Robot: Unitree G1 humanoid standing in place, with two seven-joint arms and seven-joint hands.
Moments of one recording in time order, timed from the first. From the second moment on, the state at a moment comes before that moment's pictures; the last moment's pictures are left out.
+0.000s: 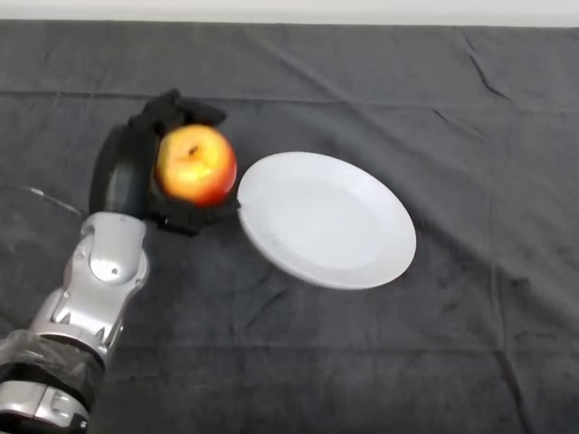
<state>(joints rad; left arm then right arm) -0.64 0.29 -0.18 0.82 0.18 -0.42 0.29 -0.45 -0.69 0.08 1.08 -0.31 -0.21 -0.14</state>
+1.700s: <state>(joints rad) -0.60 0.22 -0.50 0.63 0.20 -0.26 0.35 -0.45 -0.69 0.08 1.07 -0.31 -0.21 -0.14</state>
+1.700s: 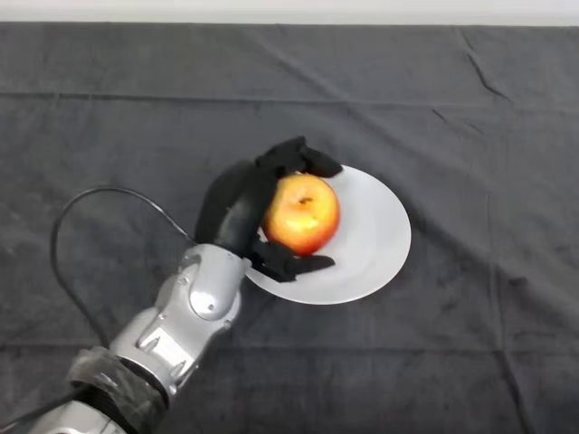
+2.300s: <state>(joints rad) -0.60 0.21 -0.62 0.63 0.14 -0.25 0.37 -0.45 -0.69 0.08 1.07 -0.31 -0.21 -0.14</state>
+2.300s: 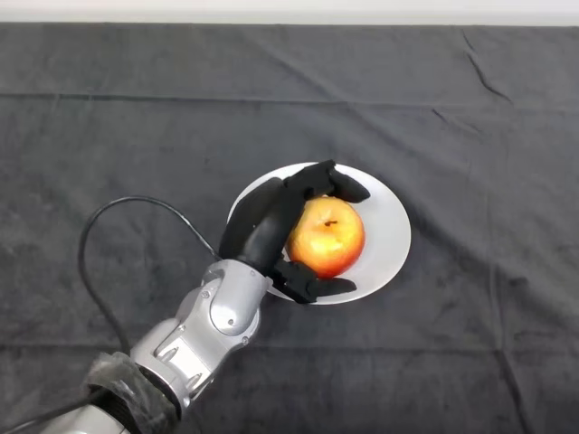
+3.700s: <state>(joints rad) -0.49 0.41 -0.42 0.39 0.04 -0.28 0.29 -0.45 -0.69 0.08 1.07 -0.31 -0.21 -0.14</state>
